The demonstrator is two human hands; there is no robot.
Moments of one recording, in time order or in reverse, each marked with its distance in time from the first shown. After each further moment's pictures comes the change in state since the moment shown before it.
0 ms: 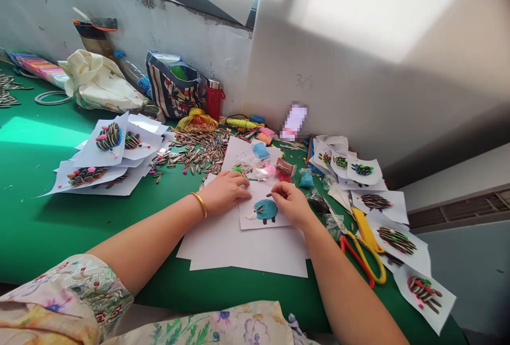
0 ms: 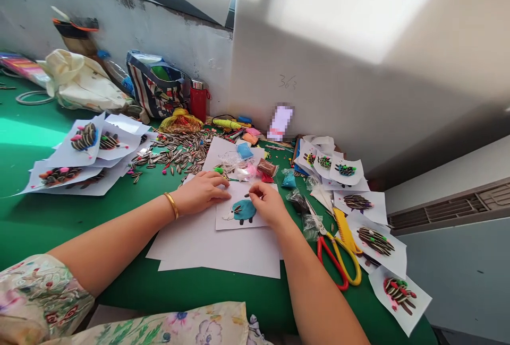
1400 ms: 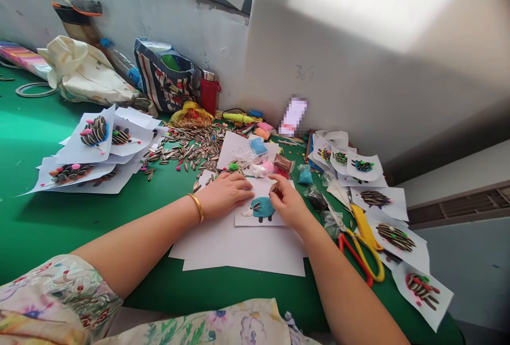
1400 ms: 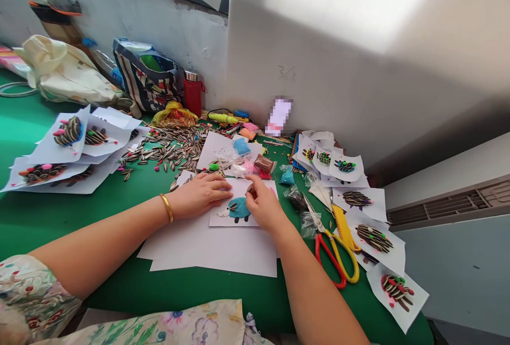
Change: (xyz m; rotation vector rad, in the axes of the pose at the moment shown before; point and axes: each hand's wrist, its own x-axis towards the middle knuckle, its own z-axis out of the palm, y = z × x) left_hand 0.003 0.014 0.004 -0.021 -0.002 0.057; right_hand -0.008 -0.003 -0.003 -0.130 -0.050 -0.092
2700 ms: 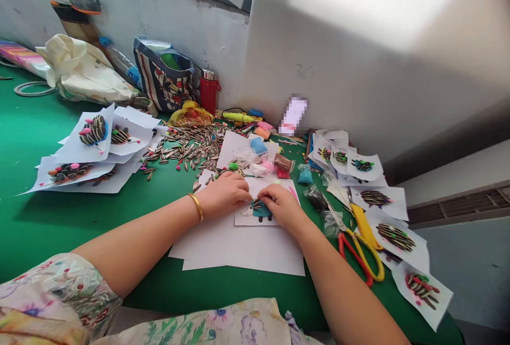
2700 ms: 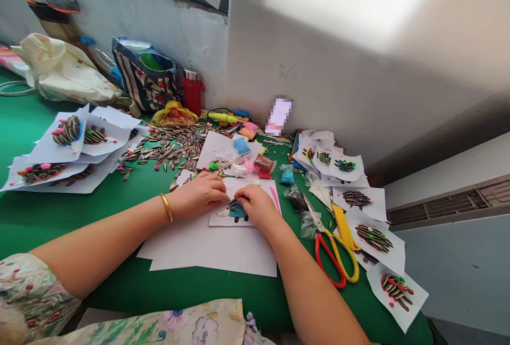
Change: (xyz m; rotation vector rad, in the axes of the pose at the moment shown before) left_hand 0.005 -0.001 -0.003 -0.101 0.028 0.059; right_hand 0.007 0.003 0.013 -0.108 -0.122 -0.082
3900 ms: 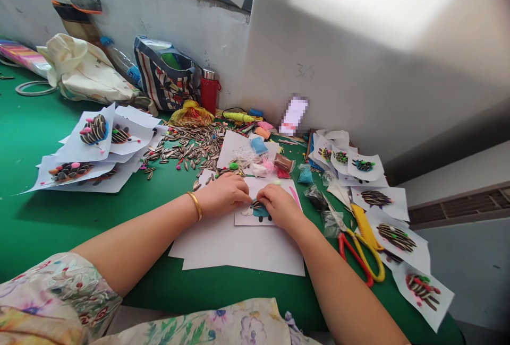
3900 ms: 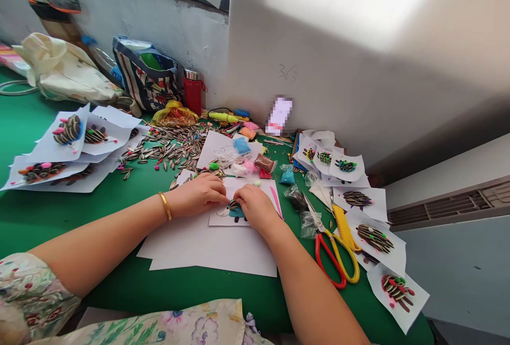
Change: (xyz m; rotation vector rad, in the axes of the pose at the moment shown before) left_hand -0.002 -0.006 0.003 -0.022 -0.015 0.057; right_hand 0.000 -0.007 0.001 -0.197 -0.068 -0.056
